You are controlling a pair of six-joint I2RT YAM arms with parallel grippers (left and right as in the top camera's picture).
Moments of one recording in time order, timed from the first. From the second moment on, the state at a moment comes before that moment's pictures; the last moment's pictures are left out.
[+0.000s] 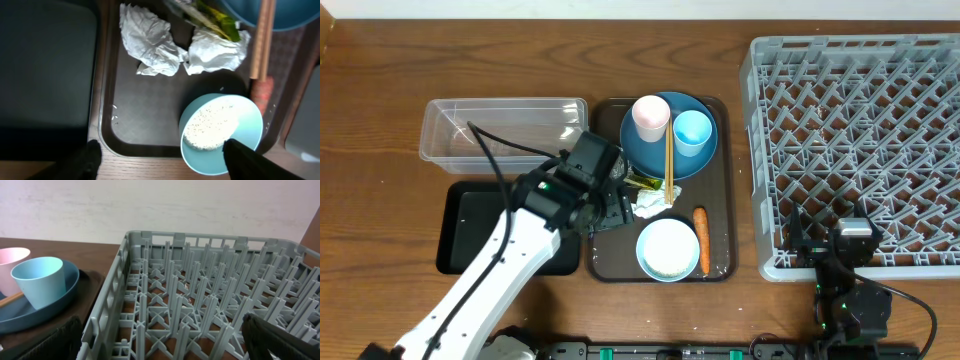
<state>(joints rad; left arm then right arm) -0.50 1.34 1.09 -1.05 0.06 -0.73 0.02 0.01 0.01 -0.07 0.03 -0.04</state>
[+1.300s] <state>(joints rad) -0.50 1.75 1.09 -0.87 0.05 -0.78 0.02 0.01 0.01 -0.07 0.03 -0.04</state>
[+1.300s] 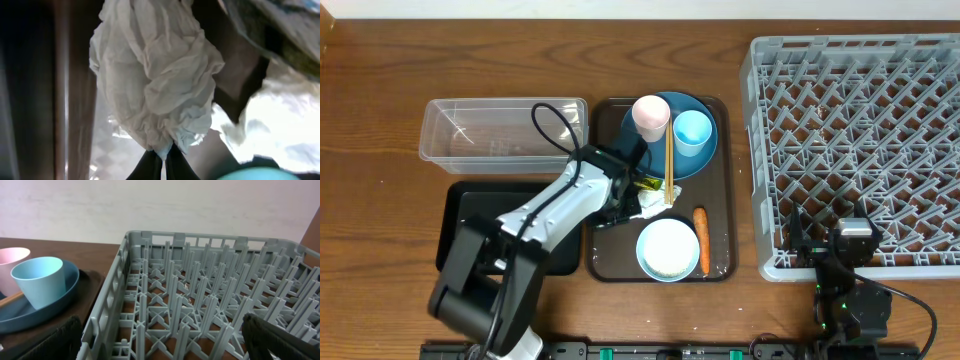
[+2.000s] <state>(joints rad) -0.50 1.66 1.09 -0.89 -0.02 -0.76 0.02 0.01 0.01 -0.07 0.03 -0.04</state>
